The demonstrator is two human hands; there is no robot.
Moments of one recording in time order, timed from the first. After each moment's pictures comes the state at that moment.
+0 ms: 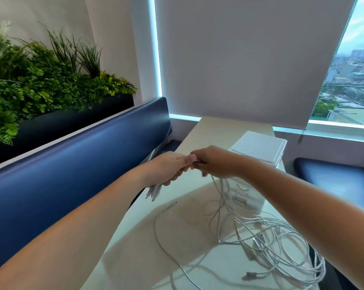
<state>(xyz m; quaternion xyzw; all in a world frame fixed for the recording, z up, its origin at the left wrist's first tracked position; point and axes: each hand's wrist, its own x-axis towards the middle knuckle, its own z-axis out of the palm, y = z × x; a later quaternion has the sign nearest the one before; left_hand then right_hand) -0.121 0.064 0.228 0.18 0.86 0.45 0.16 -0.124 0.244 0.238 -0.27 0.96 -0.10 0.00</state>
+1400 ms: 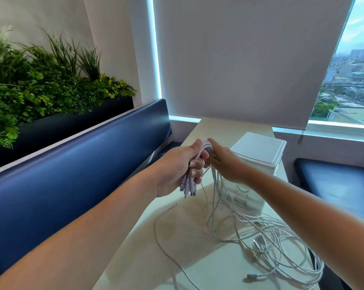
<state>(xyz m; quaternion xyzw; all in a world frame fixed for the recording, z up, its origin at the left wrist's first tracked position) -0.073 0.094 0.260 0.16 0.65 0.71 0.23 -0.121 0.265 0.220 -0.21 0.92 -0.32 -0.11</state>
